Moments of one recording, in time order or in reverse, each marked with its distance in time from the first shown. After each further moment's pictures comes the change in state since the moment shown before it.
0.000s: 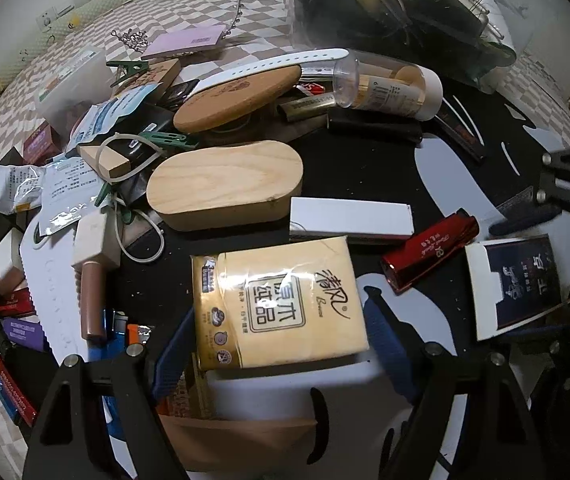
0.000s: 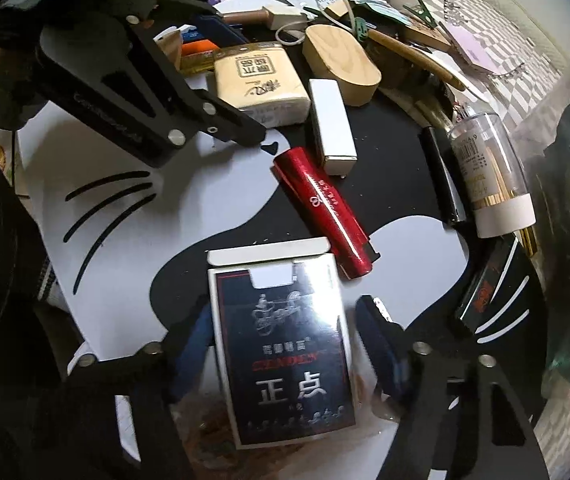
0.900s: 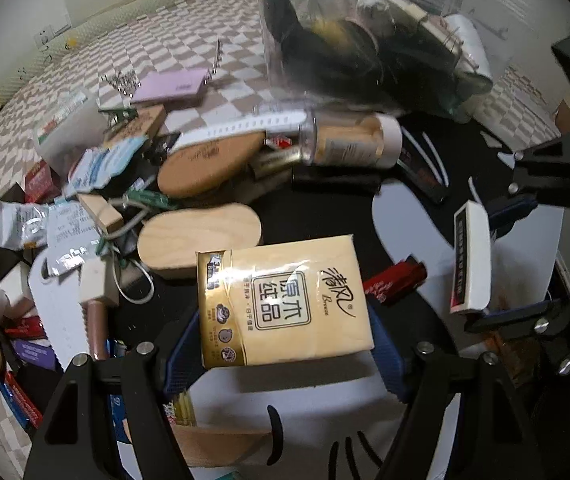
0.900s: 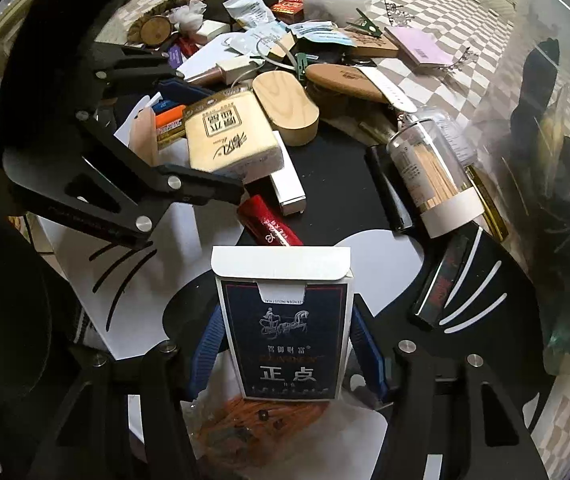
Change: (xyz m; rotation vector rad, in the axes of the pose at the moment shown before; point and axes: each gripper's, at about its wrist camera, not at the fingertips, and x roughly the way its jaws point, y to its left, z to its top) left arm -0.037 -0.022 0.027 0.000 -0.092 -0.023; right arm -0.039 -0.038 0.003 0.181 -0.075 0.069
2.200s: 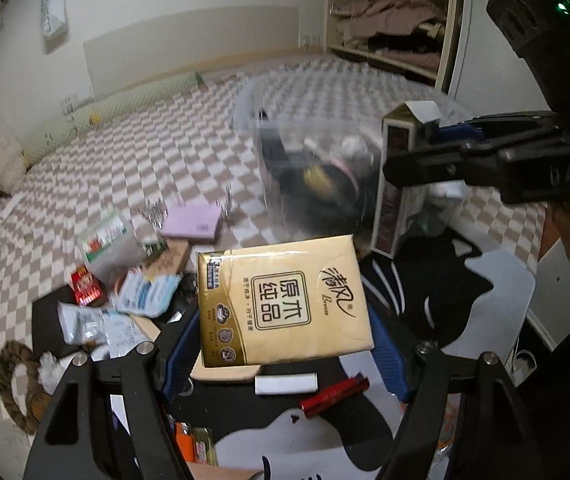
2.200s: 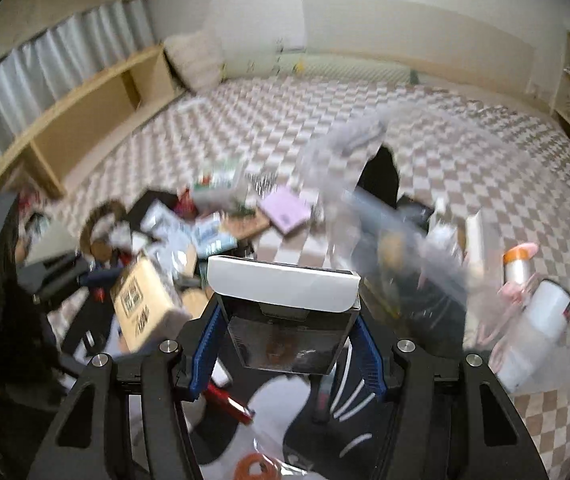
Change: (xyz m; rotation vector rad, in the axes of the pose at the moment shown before) left arm -0.110 -0.018 0.074 0.000 -0.279 0.040; right arm -0.152 -0.088 0.052 0.384 -0.473 -0.101
